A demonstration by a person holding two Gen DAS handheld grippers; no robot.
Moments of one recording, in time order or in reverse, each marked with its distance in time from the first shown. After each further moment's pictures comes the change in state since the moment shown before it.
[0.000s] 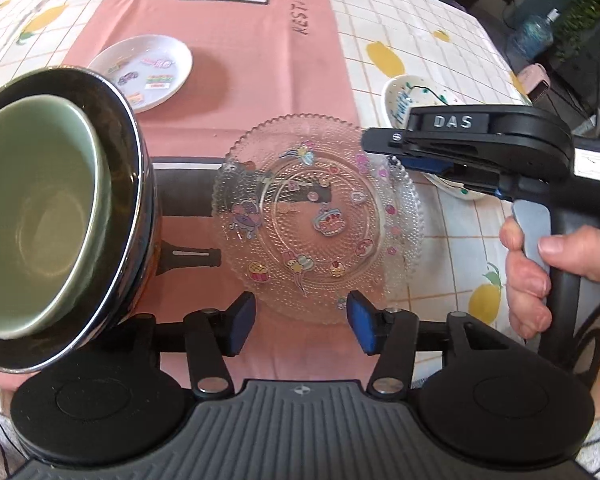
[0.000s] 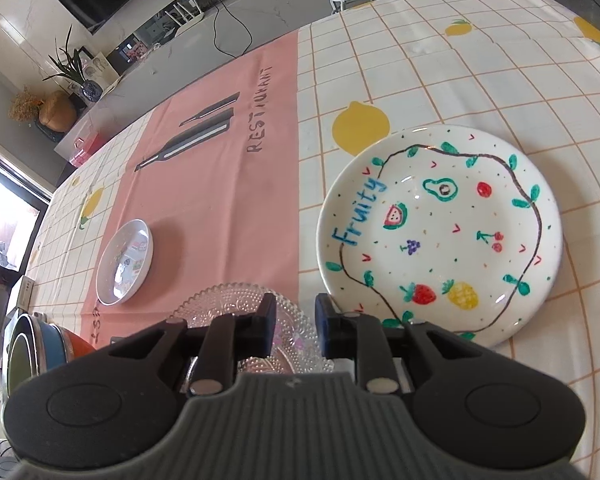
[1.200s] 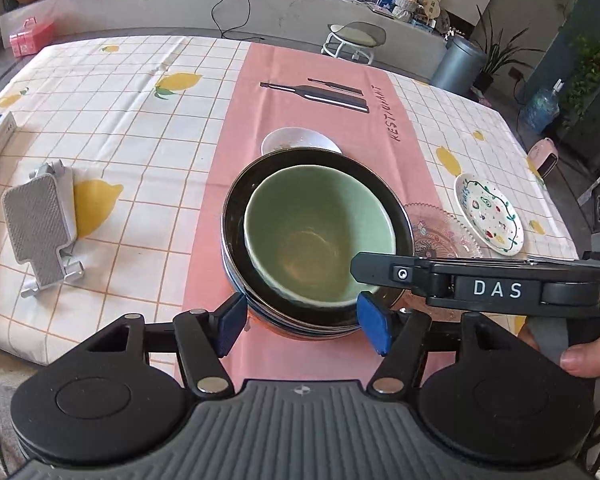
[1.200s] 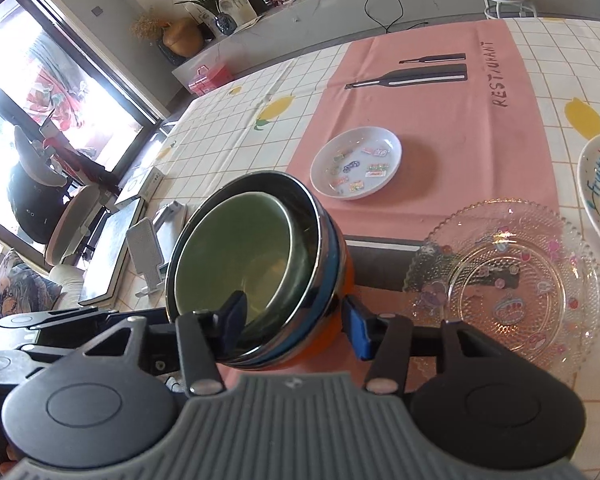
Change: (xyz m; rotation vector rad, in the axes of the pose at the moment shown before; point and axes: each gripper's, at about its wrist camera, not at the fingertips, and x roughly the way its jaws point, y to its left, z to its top) left arm -0.107 0.116 -0.034 -0.067 -0.264 0.037; right arm -0.021 0.139 -0.077 -0.266 0.096 0.254
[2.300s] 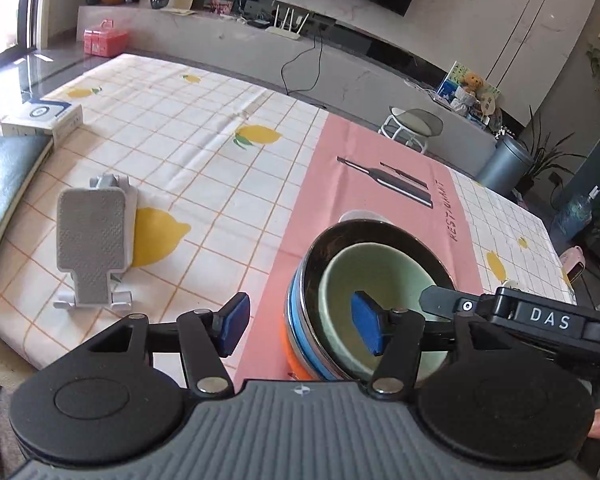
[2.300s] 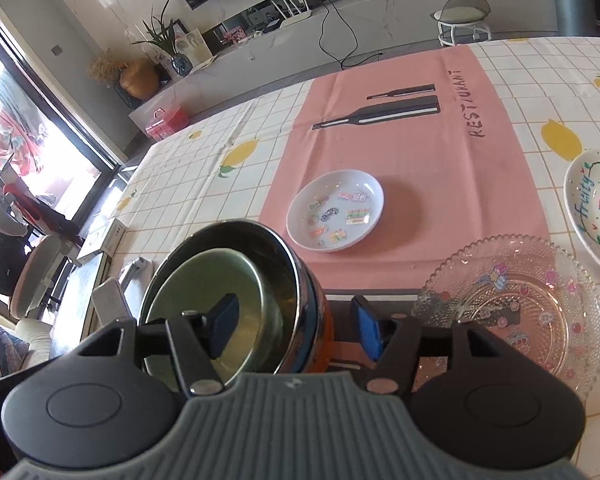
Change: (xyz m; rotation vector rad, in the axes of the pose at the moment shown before) left arm -0.008 0.044 0.006 -0.207 -0.240 0.085; right arm 0.012 0.014 0.016 0.074 -0.137 -0.117
